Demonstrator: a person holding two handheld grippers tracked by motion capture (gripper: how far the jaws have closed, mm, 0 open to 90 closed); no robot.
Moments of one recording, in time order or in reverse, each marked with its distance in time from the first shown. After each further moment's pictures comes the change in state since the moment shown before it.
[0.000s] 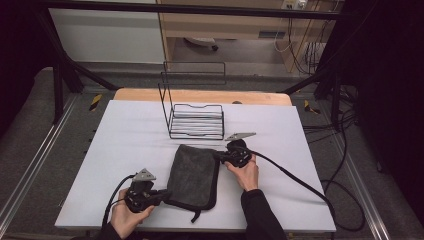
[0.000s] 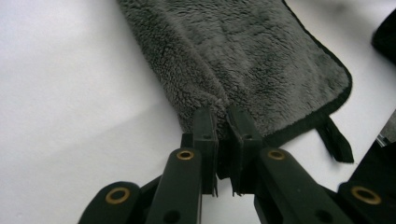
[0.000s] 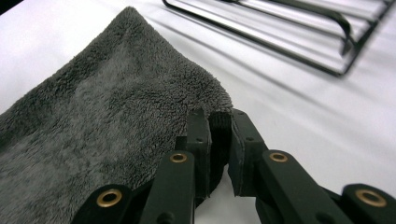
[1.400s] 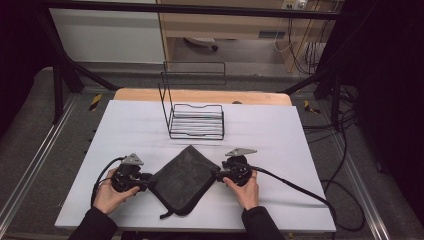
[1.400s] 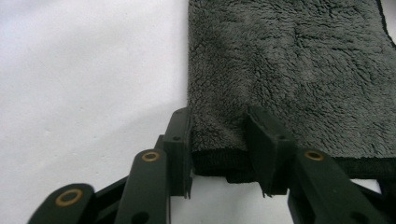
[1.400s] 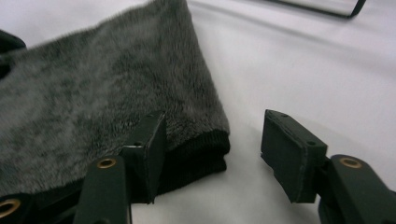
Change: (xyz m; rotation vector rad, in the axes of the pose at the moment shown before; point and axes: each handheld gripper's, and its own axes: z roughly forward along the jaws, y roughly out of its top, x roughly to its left) left arm 0.075 0.018 -0.004 0.074 0.020 0.128; right arm 0.031 -0.041 -0.009 0.000 -0.098 0.072
